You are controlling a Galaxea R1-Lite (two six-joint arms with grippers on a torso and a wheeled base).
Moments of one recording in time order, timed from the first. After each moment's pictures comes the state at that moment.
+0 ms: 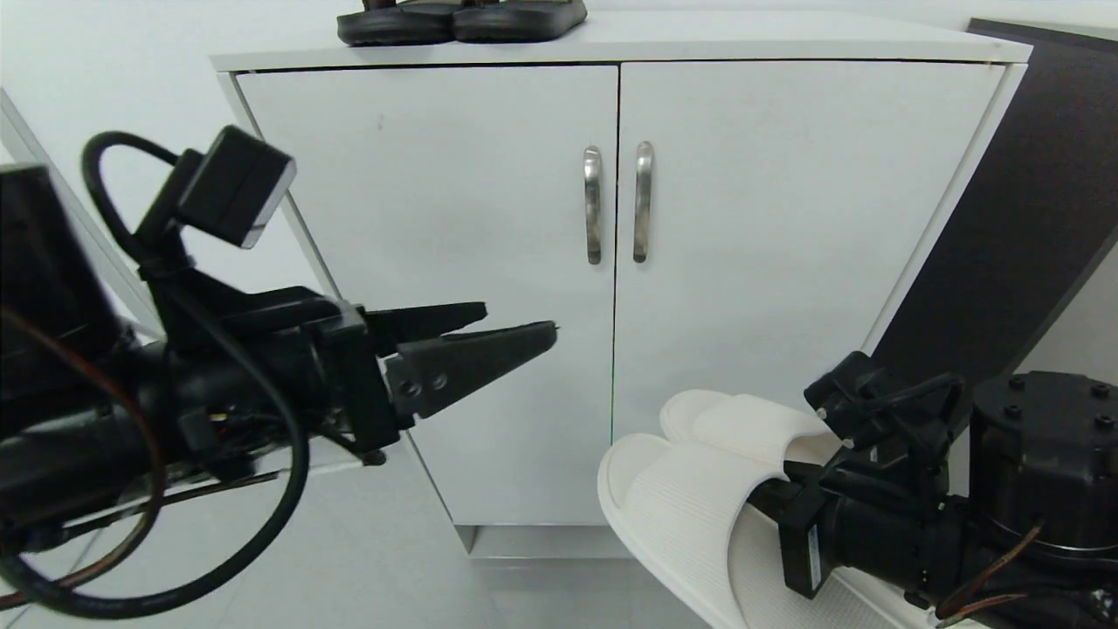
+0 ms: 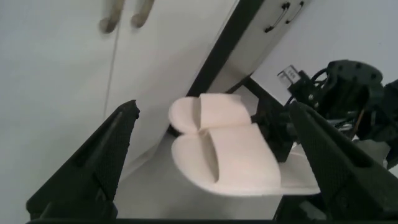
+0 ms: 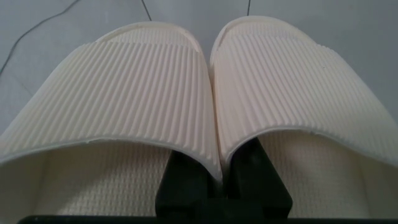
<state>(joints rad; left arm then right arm) -0.59 1.31 -0.76 -0.56 -0.37 -0.22 0.83 1.50 -0.54 -0.68 -0.09 0.04</state>
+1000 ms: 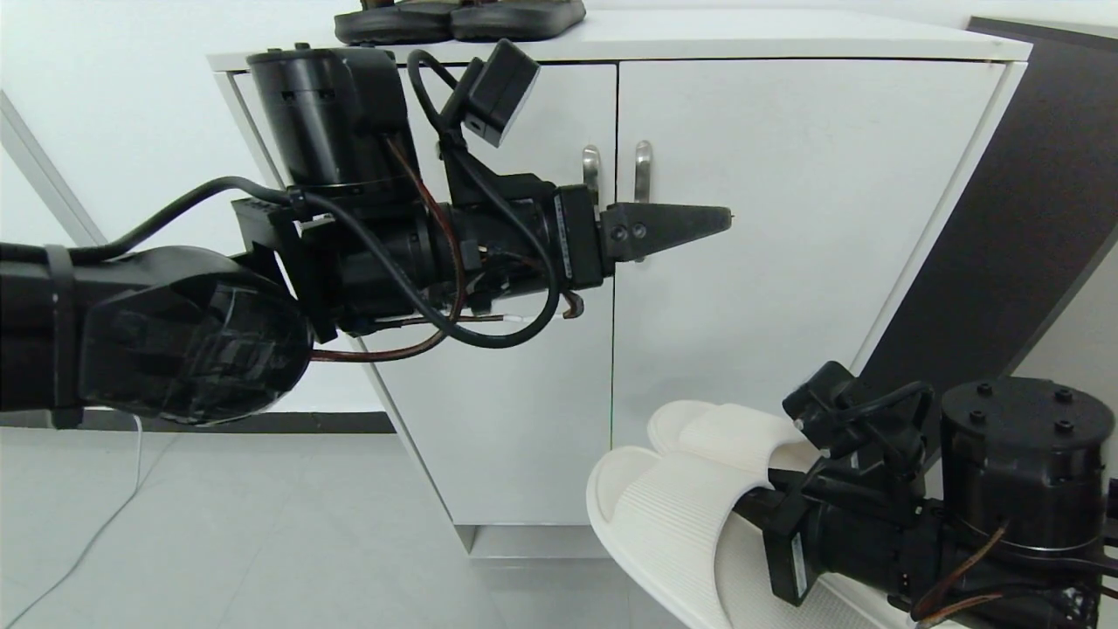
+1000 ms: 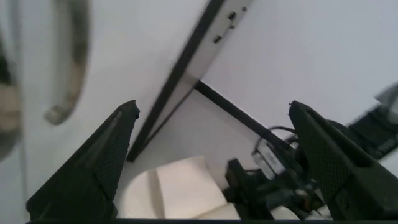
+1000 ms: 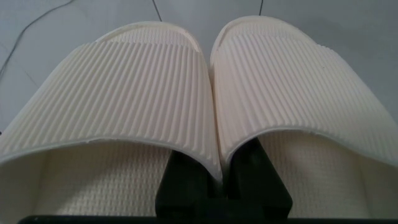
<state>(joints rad) -0.64 1.72 -1.28 -0.52 -0.59 -0.31 0.83 1.53 -0.55 -0.69 -0.06 0.03</state>
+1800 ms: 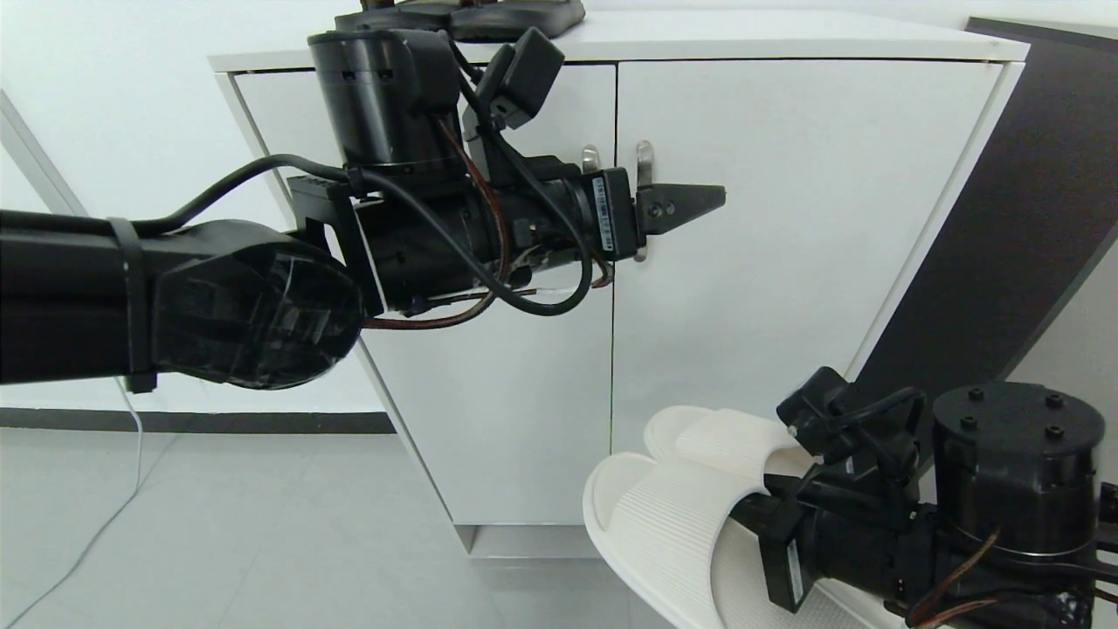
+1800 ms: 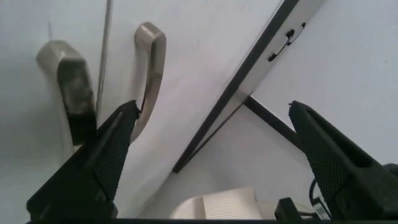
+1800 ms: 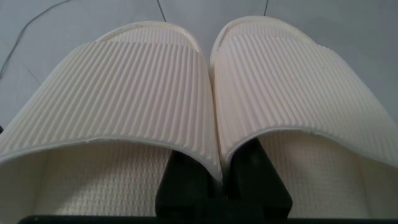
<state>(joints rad) -0.64 1.80 -1.41 -0.45 -0.33 -0.22 0.84 1.54 -0.55 -0.69 -0.06 0.03</state>
